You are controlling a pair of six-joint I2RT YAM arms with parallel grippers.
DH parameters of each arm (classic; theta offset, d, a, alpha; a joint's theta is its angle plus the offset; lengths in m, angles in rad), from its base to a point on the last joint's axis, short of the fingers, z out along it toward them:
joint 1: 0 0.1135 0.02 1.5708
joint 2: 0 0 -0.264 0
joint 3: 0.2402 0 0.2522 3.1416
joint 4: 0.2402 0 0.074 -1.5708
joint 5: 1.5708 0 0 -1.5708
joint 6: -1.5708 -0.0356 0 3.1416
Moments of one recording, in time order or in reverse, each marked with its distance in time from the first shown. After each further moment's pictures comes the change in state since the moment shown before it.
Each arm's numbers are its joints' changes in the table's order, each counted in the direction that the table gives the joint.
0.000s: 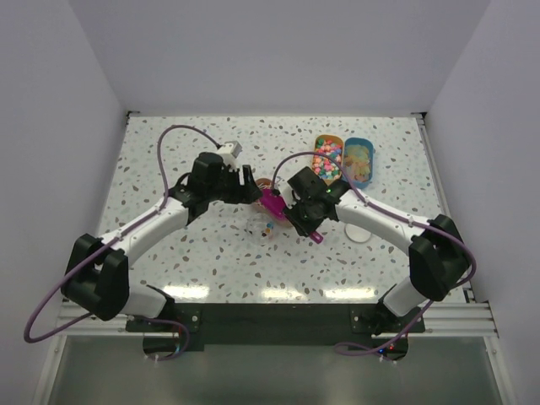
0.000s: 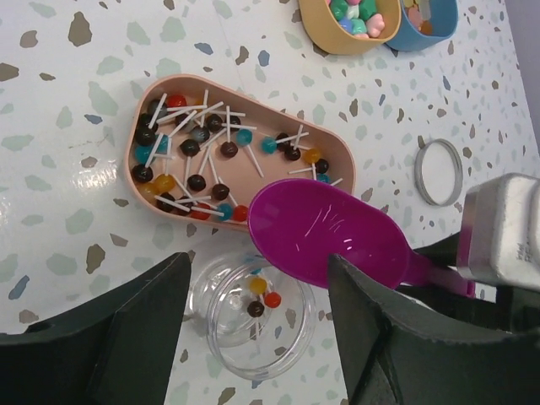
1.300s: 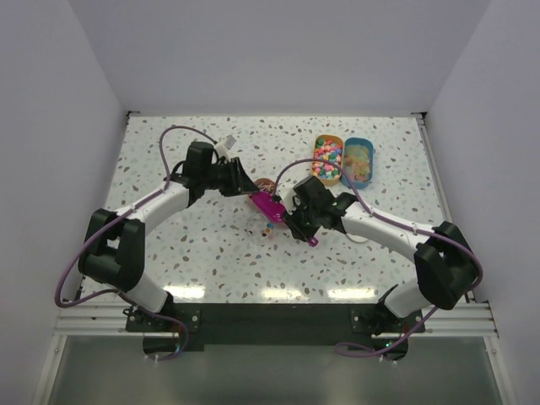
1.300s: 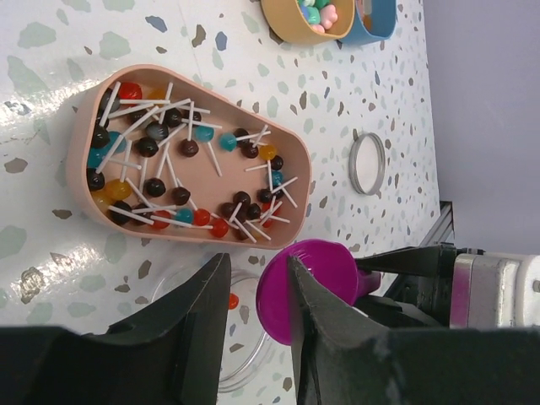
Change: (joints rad) left arm 0.149 -0.202 0.085 -0.041 0.349 0.128; right arm 0.000 0.072 -0.170 -0.240 -0.093 0.036
